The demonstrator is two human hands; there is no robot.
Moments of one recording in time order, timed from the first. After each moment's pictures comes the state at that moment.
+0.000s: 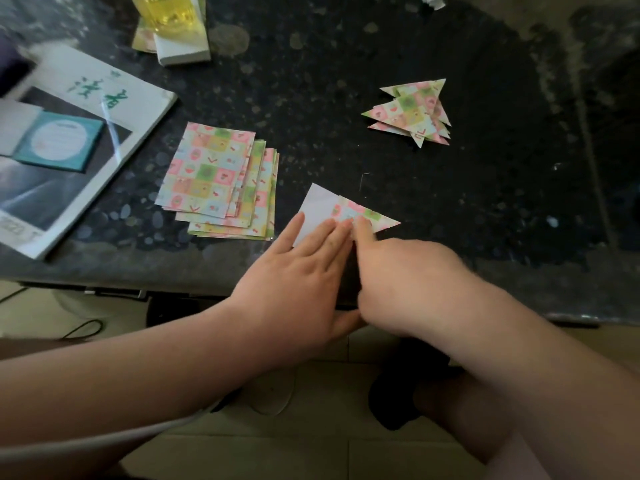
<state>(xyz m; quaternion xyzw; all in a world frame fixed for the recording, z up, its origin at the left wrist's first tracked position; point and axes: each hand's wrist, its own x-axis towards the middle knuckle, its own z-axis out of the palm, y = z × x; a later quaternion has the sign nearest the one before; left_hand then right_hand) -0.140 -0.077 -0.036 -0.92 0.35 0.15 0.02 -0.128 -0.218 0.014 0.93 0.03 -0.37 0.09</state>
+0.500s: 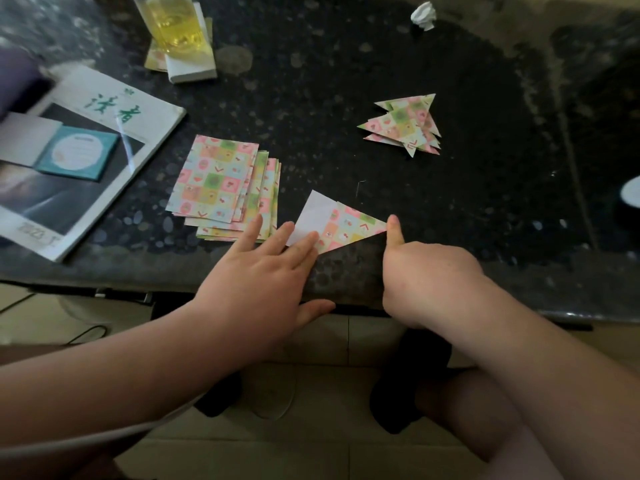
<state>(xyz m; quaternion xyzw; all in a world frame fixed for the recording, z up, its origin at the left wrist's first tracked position) -0.144 -0.052 -0.008 -0.93 0.29 0.20 0.09 -0.127 -0.238 0.008 0.91 -0.05 -0.40 0.13</state>
